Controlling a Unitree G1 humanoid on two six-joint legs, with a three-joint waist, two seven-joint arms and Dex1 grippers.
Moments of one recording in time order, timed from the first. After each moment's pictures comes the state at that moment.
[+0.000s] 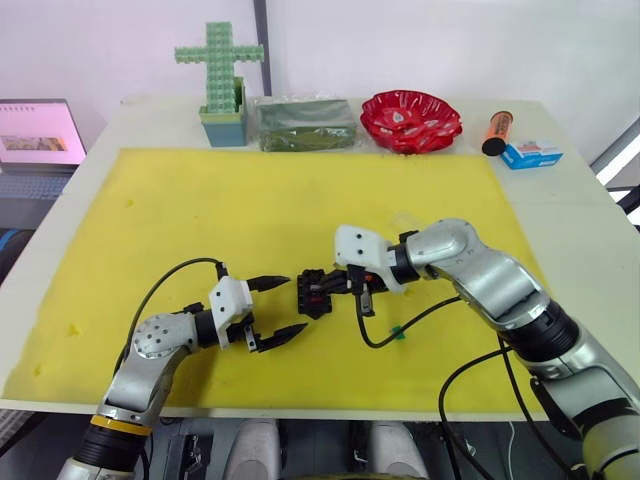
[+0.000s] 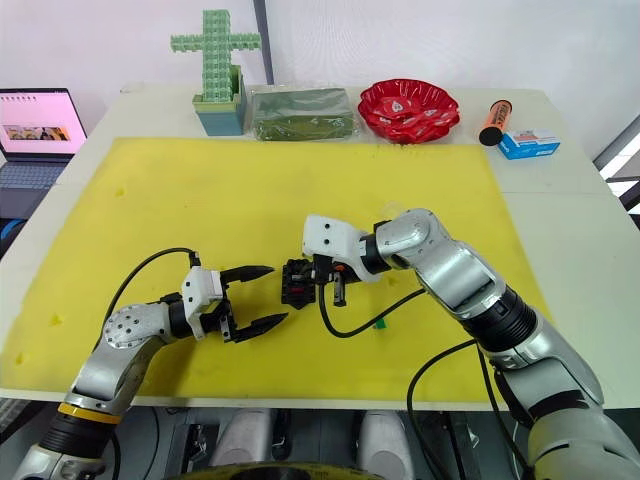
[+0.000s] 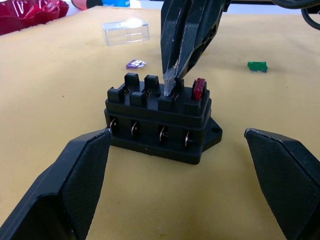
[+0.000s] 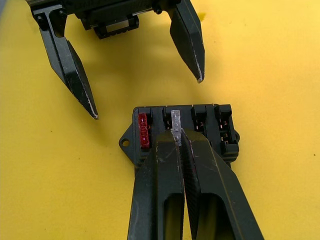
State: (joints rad) left arm -0.06 0.51 -0.11 -0.12 -0.33 -0.05 -1.00; right arm -0.74 -0.65 0.49 -0.29 0.21 0.74 1.07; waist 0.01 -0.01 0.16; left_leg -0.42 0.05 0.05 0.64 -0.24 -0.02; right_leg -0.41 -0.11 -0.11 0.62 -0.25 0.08
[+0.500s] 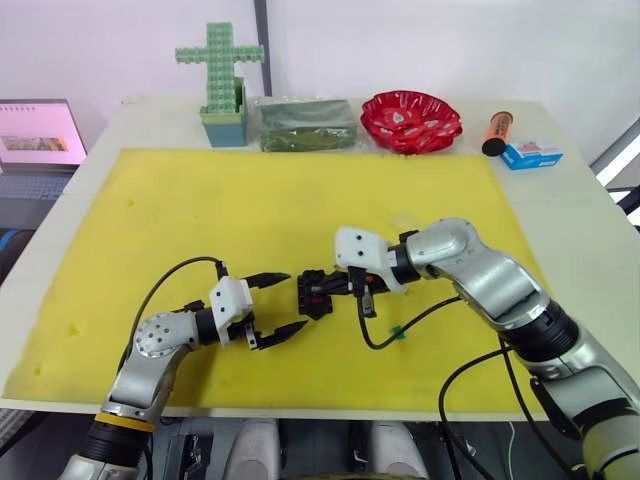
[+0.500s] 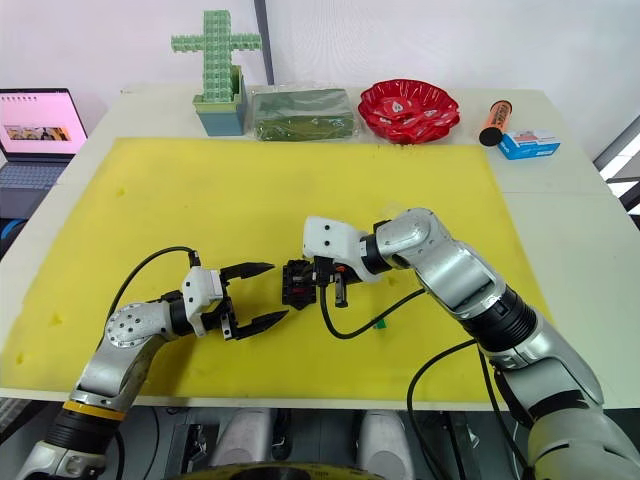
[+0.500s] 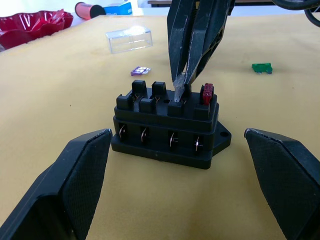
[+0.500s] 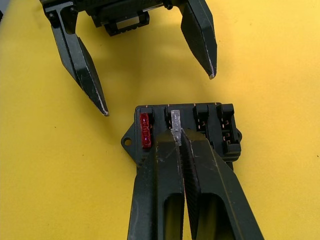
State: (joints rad) left arm -0.08 0.50 -0.11 -0.08 -0.31 -0.11 -1.00; right arm -0.74 -0.65 0.50 -0.29 0.20 0.73 1.10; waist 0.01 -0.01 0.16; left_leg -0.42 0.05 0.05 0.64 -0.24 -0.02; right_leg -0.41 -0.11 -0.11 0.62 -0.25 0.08
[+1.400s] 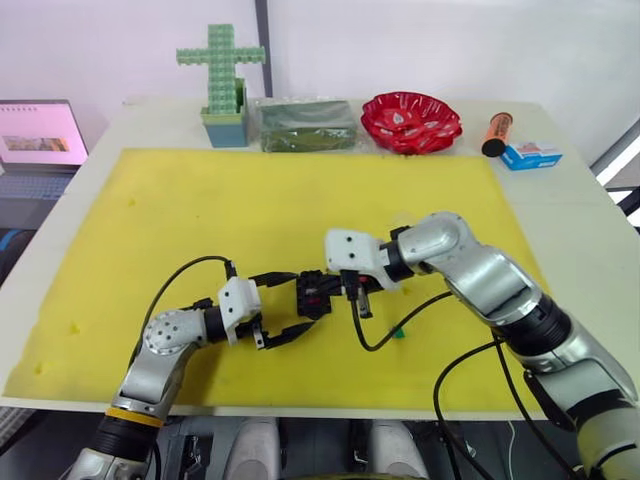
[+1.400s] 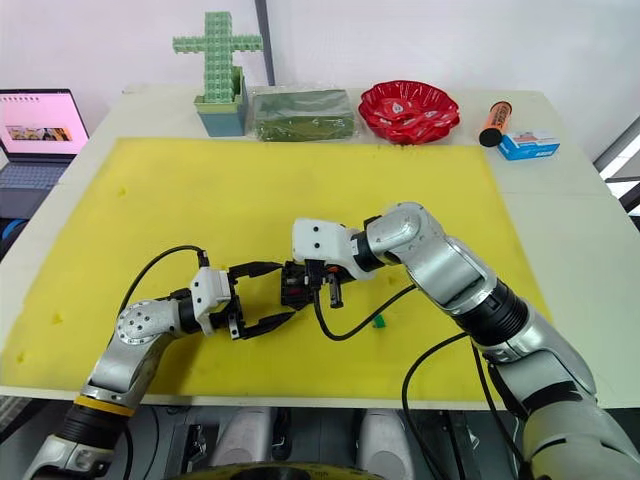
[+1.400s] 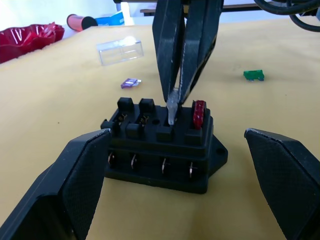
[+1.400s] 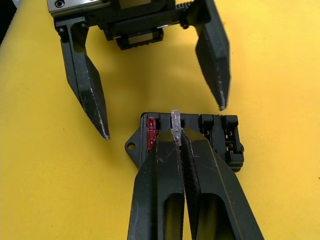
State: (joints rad) left arm -0.11 0.47 -0.13 -0.05 -0.29 -0.15 -1.01; right arm -0.79 -0.63 0.53 -0.29 0.16 0.74 1.15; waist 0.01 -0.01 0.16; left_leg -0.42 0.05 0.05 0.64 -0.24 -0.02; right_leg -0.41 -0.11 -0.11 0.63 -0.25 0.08
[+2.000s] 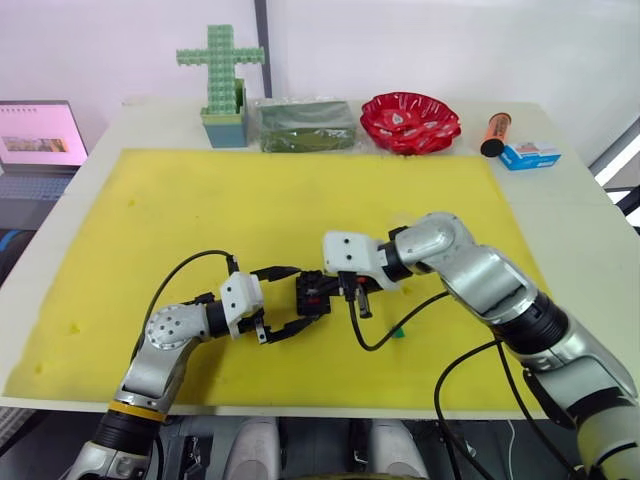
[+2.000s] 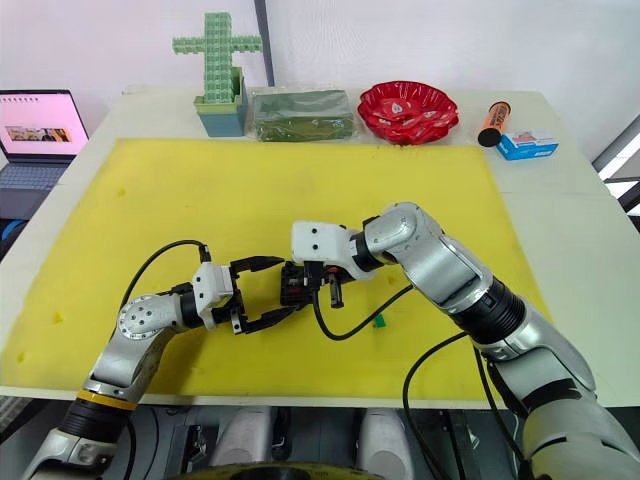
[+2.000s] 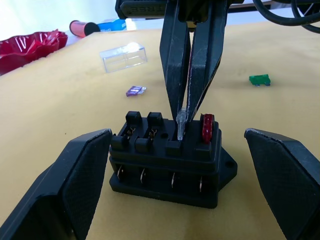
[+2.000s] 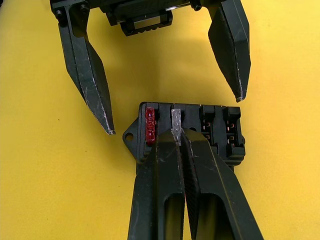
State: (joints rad) left arm -0.13 0.47 -0.14 -0.05 -0.28 -0.15 -1.00; right arm -0.80 -0.63 0.56 -0.27 0.12 0.74 1.15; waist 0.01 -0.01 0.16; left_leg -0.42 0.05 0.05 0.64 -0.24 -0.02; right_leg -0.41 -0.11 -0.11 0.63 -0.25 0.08
